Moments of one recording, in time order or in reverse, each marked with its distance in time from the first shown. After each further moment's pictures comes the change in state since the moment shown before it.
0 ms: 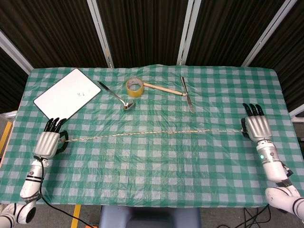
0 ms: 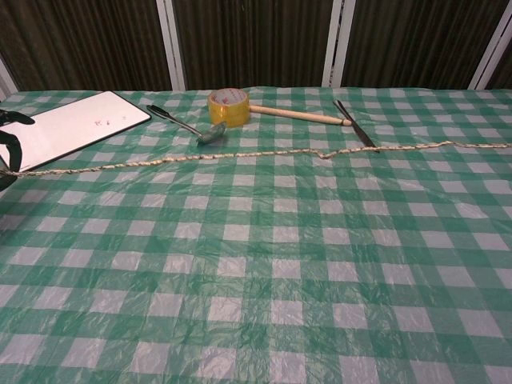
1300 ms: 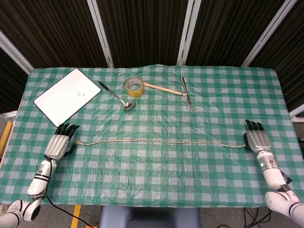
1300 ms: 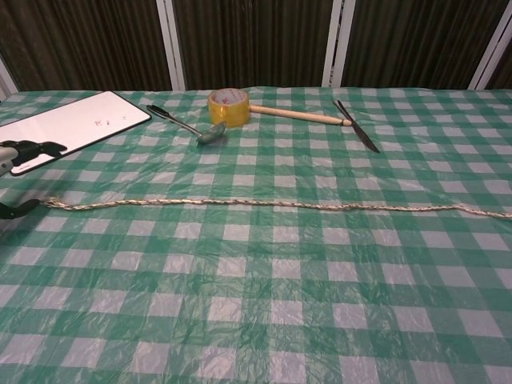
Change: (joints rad) left arm -0.030 -0.063 0.035 0.094 0.015 -0.097 -0.078; right arm -0.036 -0.090 -0.020 0.128 0.047 -0.203 0.020
